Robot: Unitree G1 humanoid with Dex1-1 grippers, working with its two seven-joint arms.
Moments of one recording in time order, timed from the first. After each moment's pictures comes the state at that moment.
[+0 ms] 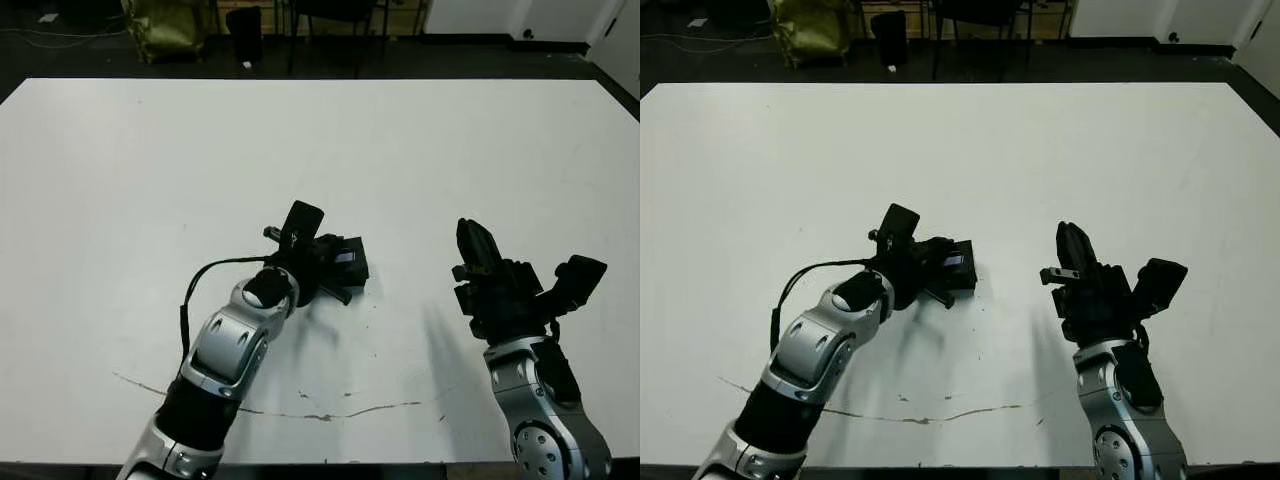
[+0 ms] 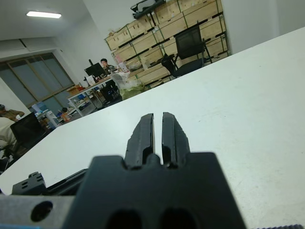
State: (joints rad) left arm -0.34 0.01 -0.33 -0.09 -0.06 0.70 -0.18; right arm 0.10 -0.09 -0.07 -0.50 0.51 0.32 0.04
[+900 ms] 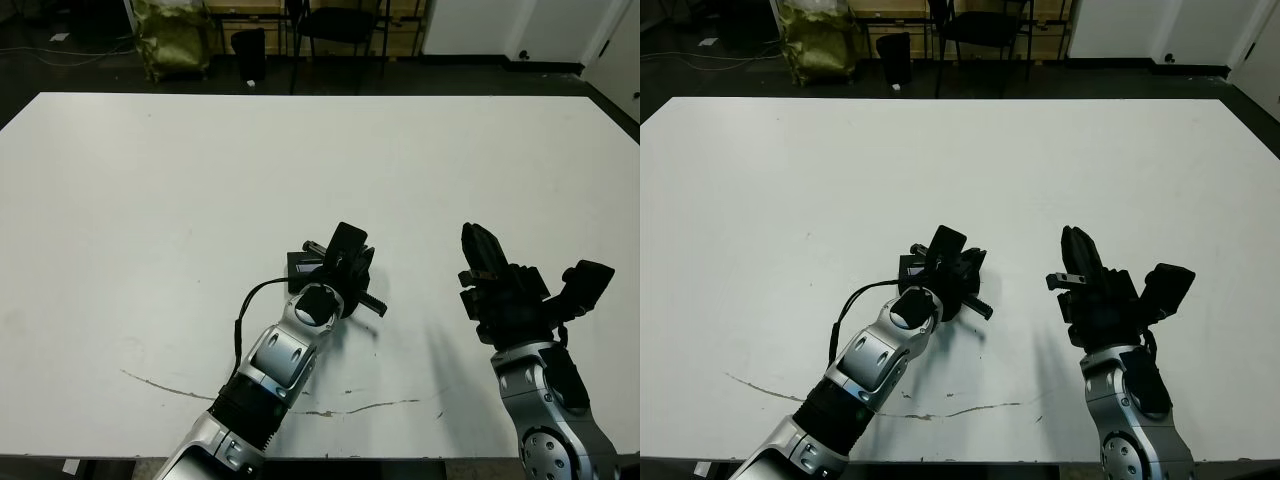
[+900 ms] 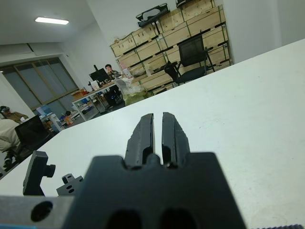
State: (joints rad) left arm -0.39 -0.13 -0.39 0.28 0.01 0.43 -0.07; right arm 0.12 -0.10 -0.10 -0.51 0.52 0.32 0.06
